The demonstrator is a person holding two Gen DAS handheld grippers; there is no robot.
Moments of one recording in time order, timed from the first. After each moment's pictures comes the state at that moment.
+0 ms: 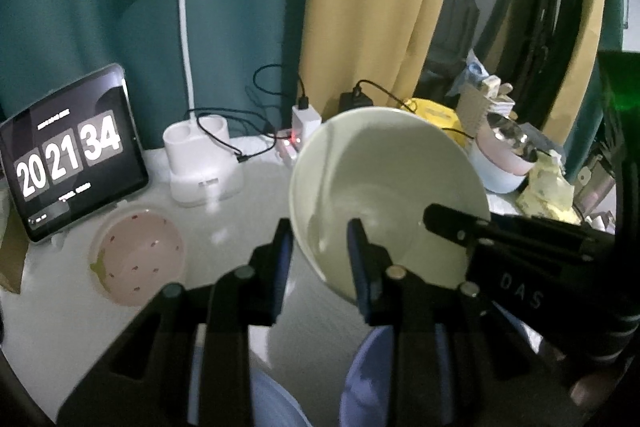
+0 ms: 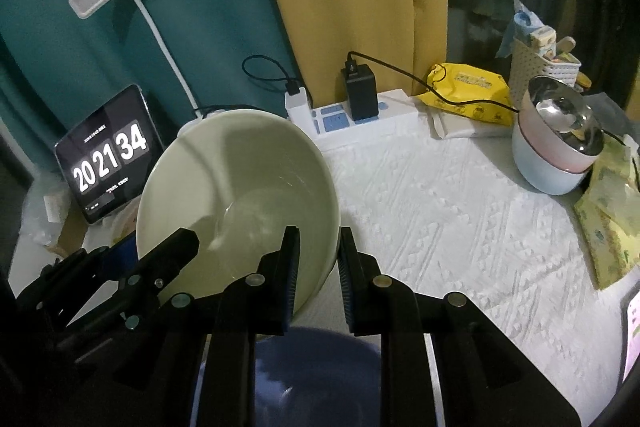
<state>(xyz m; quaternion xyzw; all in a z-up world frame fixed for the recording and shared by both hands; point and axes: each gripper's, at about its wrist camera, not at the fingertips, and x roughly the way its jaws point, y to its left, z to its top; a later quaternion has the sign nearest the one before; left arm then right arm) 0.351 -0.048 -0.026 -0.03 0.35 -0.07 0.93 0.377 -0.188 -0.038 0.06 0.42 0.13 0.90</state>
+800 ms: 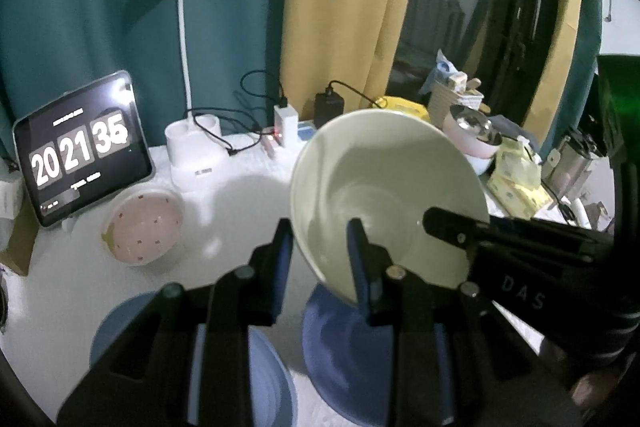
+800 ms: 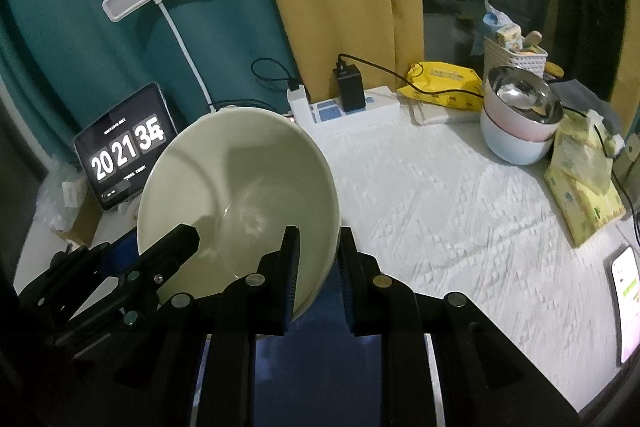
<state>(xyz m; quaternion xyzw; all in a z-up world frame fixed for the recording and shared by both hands) 0.289 -0.062 -0.013 -0.02 0.34 -0.09 0.94 0.309 -0.203 -0.021 0.07 0.41 0.12 0.90</state>
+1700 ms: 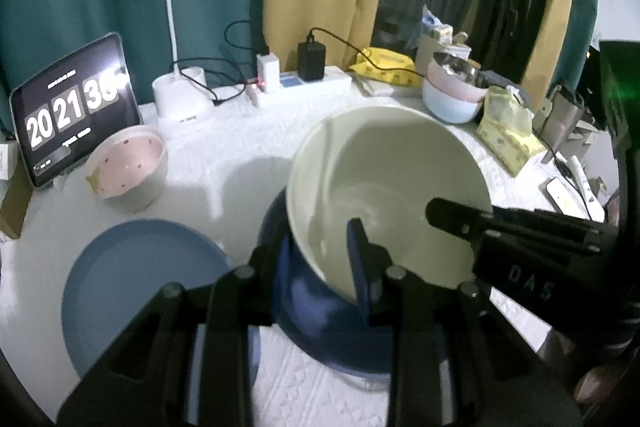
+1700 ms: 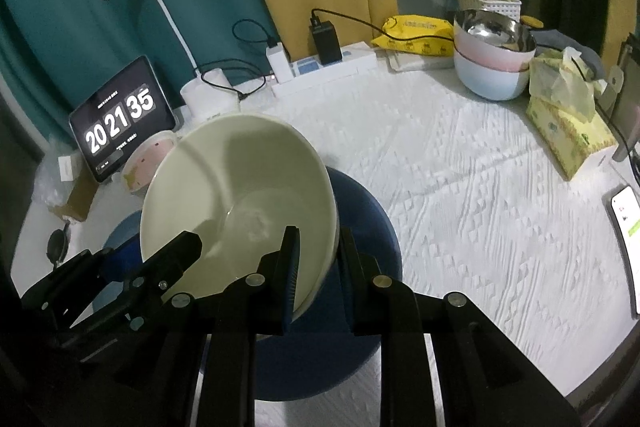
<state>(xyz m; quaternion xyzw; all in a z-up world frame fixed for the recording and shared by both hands) 0.253 -0.084 -0.051 0.00 0.39 -0.09 0.92 0.264 -0.227 -0.060 0.08 0.44 0.11 0.89</state>
